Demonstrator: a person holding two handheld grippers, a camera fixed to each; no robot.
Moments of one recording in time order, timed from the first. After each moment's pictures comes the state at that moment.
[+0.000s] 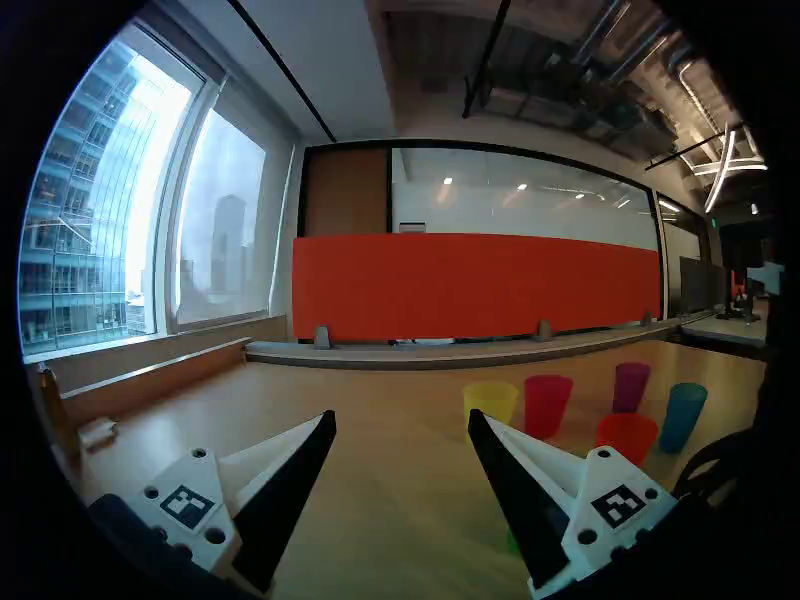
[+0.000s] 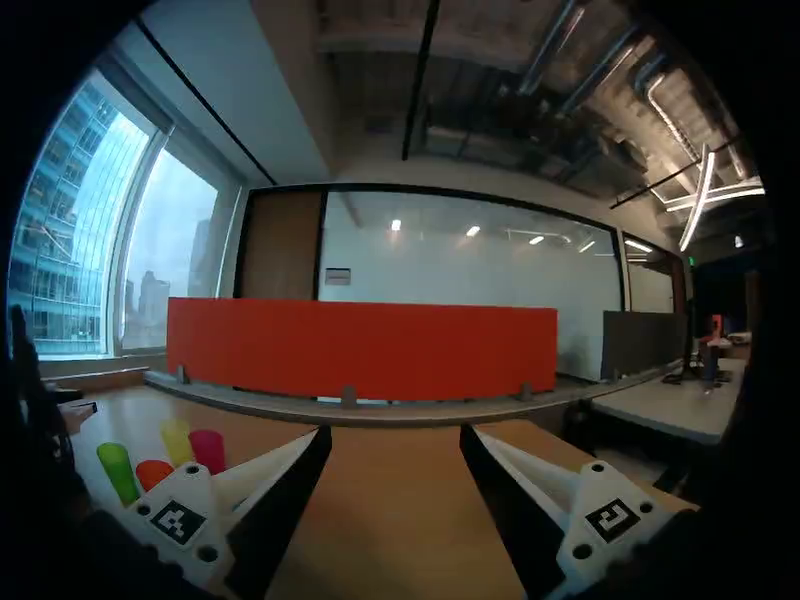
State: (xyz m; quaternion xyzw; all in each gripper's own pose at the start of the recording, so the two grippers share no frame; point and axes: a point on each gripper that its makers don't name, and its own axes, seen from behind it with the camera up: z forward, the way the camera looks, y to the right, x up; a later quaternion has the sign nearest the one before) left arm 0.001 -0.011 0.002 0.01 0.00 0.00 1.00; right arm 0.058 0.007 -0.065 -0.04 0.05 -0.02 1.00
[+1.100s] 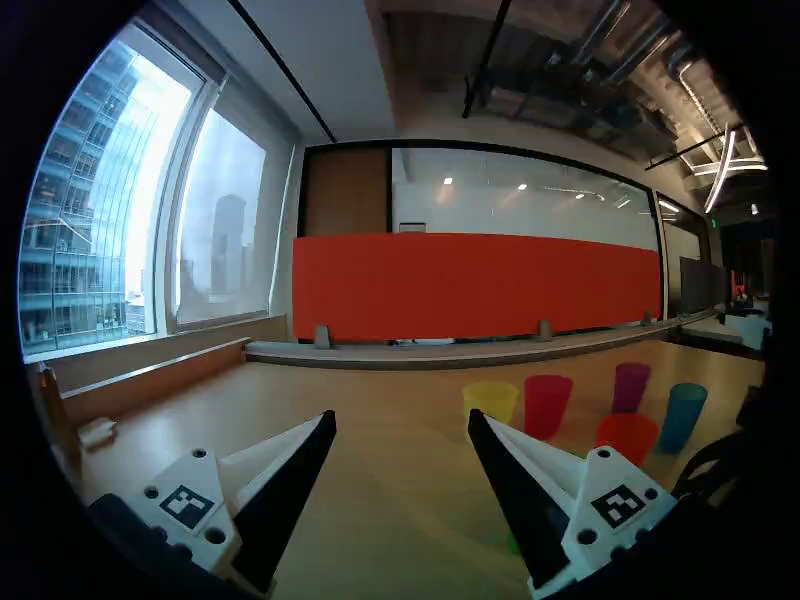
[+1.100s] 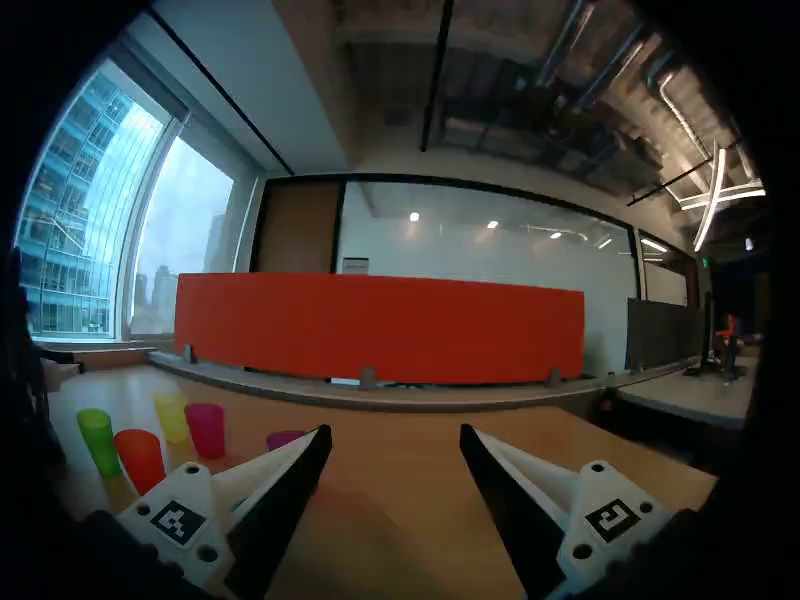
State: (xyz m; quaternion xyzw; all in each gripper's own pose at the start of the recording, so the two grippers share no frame) left arm 0.000 -0.010 0.002 0.01 0.00 0.00 1.00; right arm -0.012 -0.021 -0.008 -0.01 0.04 -0.03 1.00
